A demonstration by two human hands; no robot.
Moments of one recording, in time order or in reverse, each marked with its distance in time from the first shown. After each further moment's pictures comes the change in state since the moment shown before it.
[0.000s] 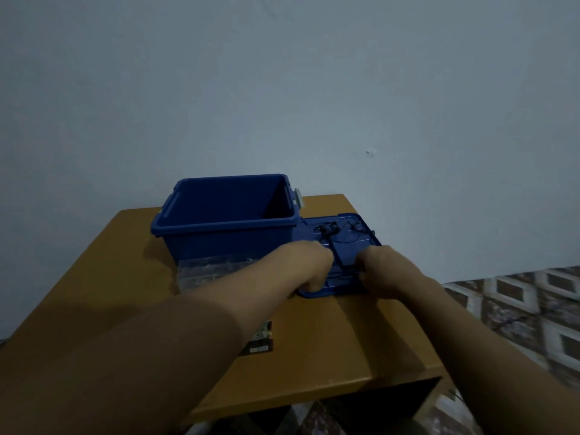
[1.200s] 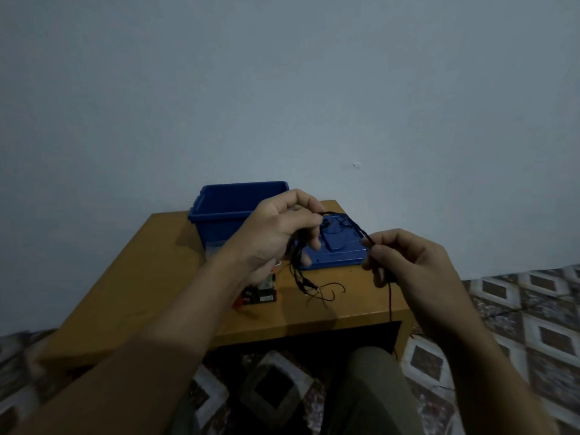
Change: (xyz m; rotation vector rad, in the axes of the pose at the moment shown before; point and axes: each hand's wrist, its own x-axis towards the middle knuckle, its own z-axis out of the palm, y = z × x) left_hand -0.198 0.026 -0.003 -1.706 0.541 0.354; right_hand -0.234 -0.038 -0.059 1.269 0.421 -0.195
